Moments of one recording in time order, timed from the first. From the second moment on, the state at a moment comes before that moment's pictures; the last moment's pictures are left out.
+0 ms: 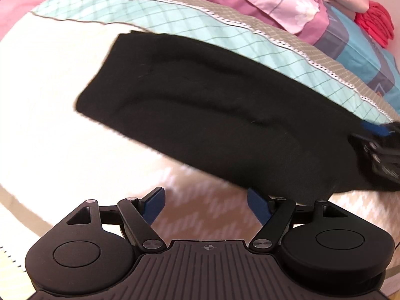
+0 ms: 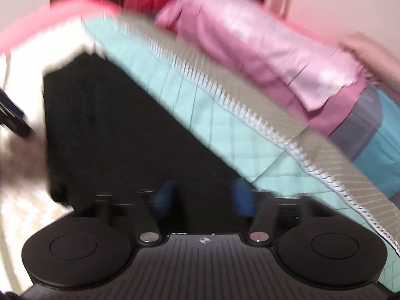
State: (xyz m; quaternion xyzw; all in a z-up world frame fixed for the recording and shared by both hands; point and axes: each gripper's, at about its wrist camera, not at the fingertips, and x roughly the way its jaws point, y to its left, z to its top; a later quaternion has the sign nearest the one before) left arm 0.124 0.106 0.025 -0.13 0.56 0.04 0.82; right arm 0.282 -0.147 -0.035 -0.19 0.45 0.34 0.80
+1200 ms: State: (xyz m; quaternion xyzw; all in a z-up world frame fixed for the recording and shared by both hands) left arm 0.126 0.116 0.062 -0.04 0.48 0.02 0.88; right arm 0.284 -0.082 0.019 -0.02 0.44 0.30 0.84
